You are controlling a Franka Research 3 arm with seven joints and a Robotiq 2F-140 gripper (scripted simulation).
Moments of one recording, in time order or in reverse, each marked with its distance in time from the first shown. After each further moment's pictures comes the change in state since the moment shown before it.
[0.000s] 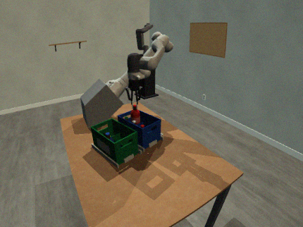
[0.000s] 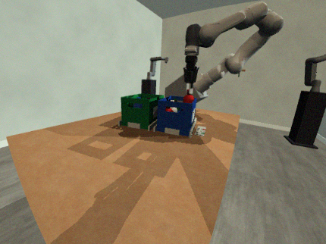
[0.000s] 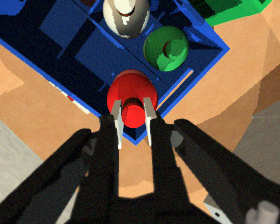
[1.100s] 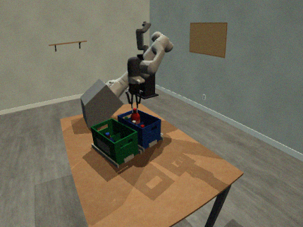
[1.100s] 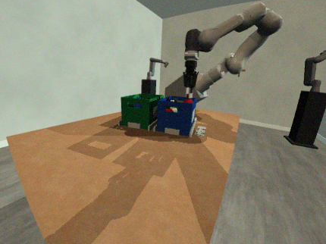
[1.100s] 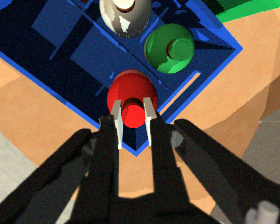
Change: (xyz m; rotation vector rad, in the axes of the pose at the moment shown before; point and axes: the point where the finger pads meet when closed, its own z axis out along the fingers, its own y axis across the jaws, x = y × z) arm 0.000 0.000 0.029 0.000 0.000 0.000
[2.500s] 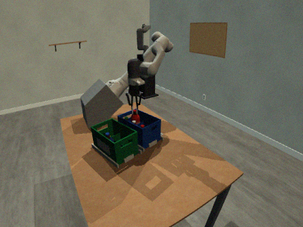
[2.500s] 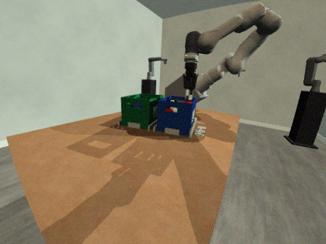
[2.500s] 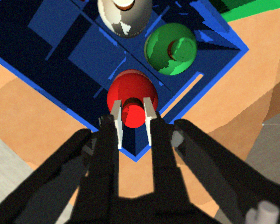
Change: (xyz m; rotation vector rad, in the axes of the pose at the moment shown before) arm 0.000 0.001 0.012 -0.002 0.003 -0.003
